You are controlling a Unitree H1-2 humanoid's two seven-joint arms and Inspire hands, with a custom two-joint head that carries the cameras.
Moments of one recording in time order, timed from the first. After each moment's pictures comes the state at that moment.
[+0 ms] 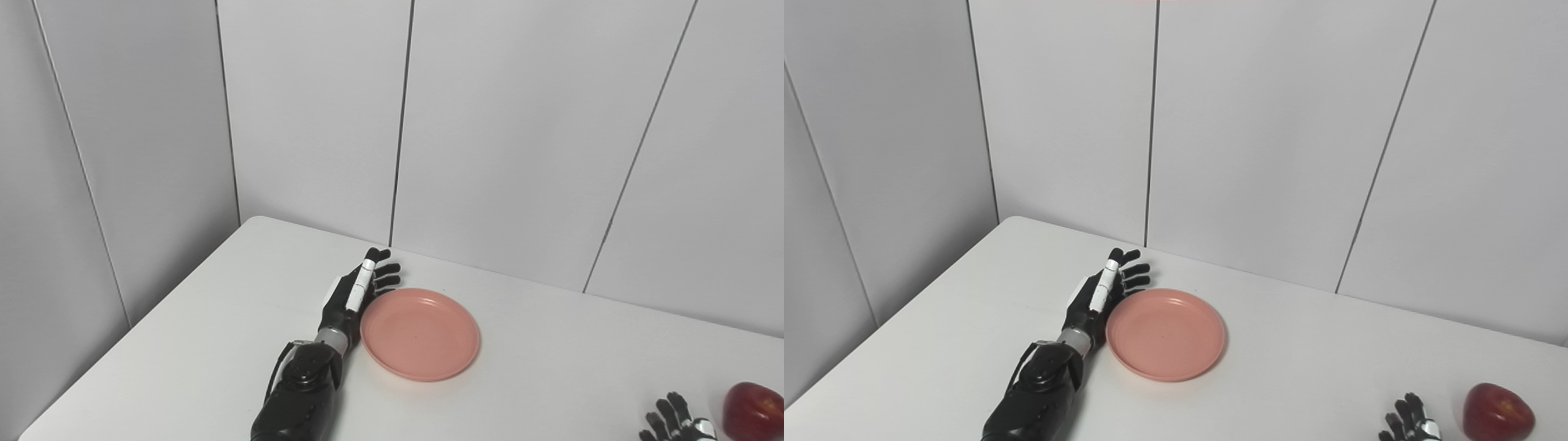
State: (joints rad) left arm -0.55 0.08 0.13 0.74 -0.19 -0.15 -0.06; right arm 0.00 -0.10 -0.09 -0.09 0.30 0.17 0.12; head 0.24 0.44
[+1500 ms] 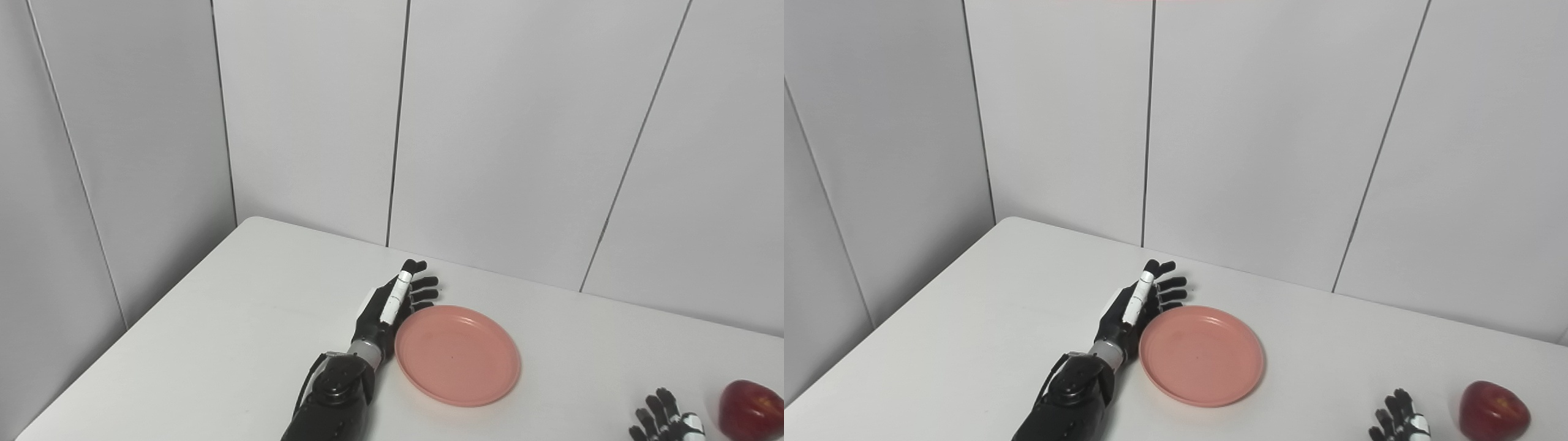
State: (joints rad) left arm -0.54 -0.02 0.08 0.67 -0.18 -0.09 -0.05; right arm 0.00 -0.08 -0.06 -0.09 0.28 0.17 0.09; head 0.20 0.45
